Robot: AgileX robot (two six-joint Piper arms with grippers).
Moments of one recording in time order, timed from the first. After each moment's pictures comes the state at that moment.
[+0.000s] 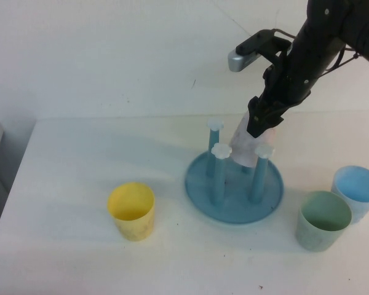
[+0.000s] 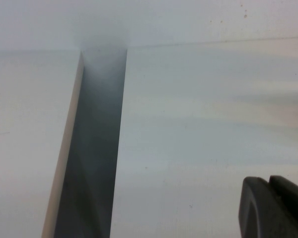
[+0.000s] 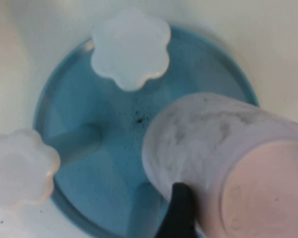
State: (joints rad) right arm 0.33 2.22 -2.15 0.21 1.30 -0.53; left arm 0.00 -0.01 0.03 -0.04 0.35 0.00
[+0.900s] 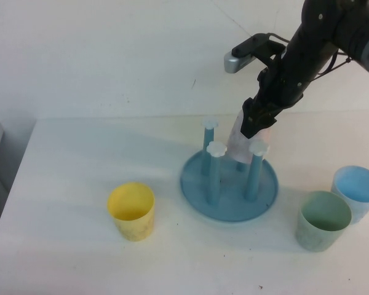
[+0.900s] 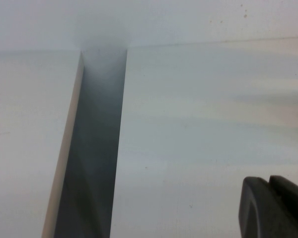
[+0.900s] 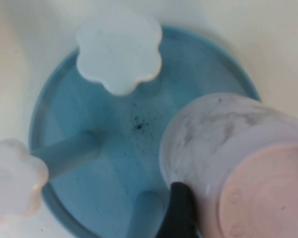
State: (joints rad) right arm 0.33 2.27 -2.20 0.24 1.30 -0.54; left arm 0.00 -0.01 0.03 -0.04 0.35 0.00
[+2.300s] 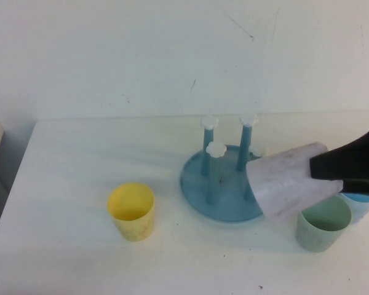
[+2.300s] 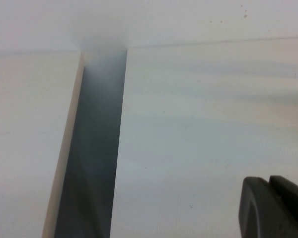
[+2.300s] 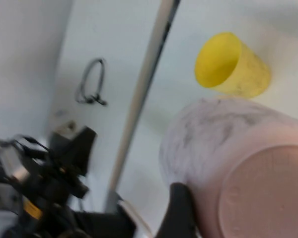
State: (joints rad) right arm -0.02 1.33 -0.90 1.20 1.22 -0.75; left arm 0.00 -0.01 0.03 -0.04 0.35 0.00
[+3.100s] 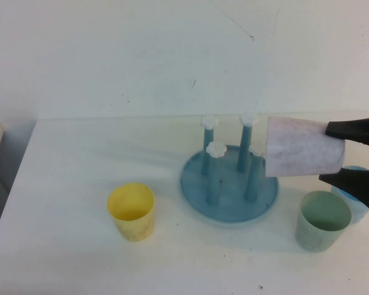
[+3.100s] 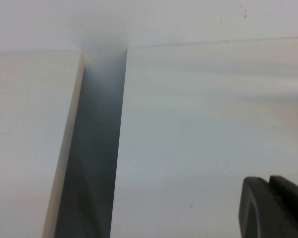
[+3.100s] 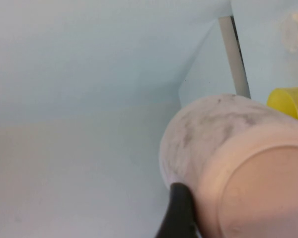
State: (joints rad) right arm -0.14 1.42 -0.64 1.69 1.23 -0.60; left arm 0.00 -0.01 0.03 -0.04 0.35 0.00
